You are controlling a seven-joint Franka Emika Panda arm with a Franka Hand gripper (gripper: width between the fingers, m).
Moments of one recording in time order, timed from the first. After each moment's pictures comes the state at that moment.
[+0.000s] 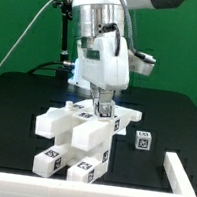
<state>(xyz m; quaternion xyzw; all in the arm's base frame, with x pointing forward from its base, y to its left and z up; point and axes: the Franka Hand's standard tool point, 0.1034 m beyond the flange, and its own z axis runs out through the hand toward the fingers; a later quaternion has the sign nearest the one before) 0.567 0.001 0.115 -0.78 0.61 -0.02 0.09</state>
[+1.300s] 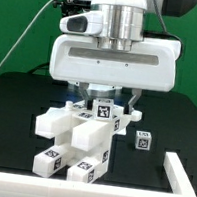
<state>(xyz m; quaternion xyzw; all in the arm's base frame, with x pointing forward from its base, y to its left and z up) 0.574 0.013 0.116 -1.00 0.05 -0.06 0.01</state>
